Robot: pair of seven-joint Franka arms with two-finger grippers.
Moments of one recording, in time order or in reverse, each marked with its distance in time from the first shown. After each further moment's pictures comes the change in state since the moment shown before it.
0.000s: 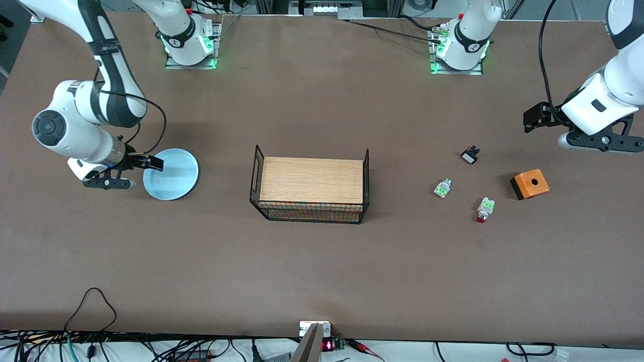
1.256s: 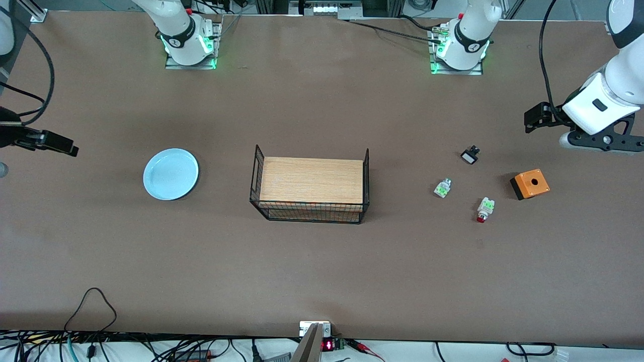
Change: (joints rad) left arm -0.001 -0.001 -0.003 0.002 0.004 0.003 -0.004; right arm -0.073 -0.031 -0.058 0.685 -0.009 -0.728 -0.058
